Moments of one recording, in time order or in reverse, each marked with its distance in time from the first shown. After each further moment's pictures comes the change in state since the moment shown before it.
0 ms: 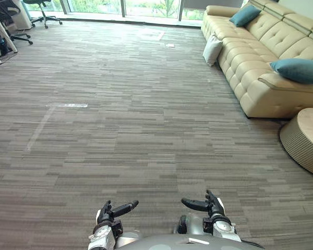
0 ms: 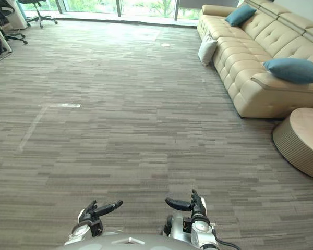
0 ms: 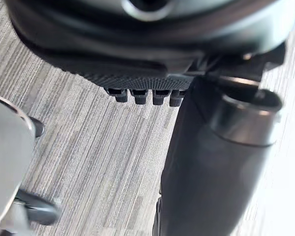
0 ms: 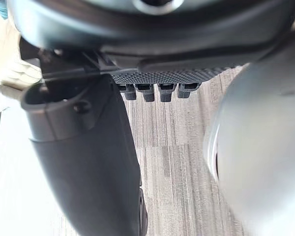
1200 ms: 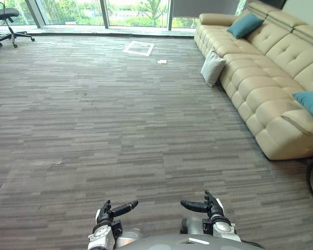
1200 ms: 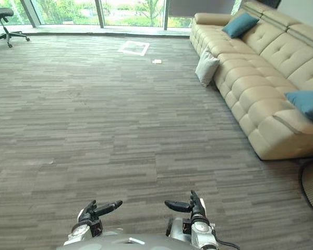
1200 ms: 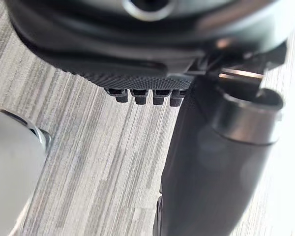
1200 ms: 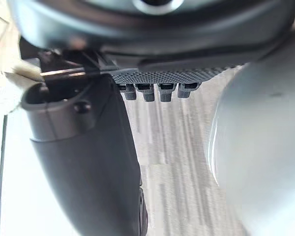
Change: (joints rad) left arm 0.004 0.012 0.020 -0.028 0.029 0.012 0.007; right arm 0.036 0.005 0.037 -0.032 -0.004 -0.008 0.006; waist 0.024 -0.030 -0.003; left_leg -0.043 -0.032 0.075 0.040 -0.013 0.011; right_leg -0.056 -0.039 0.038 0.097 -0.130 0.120
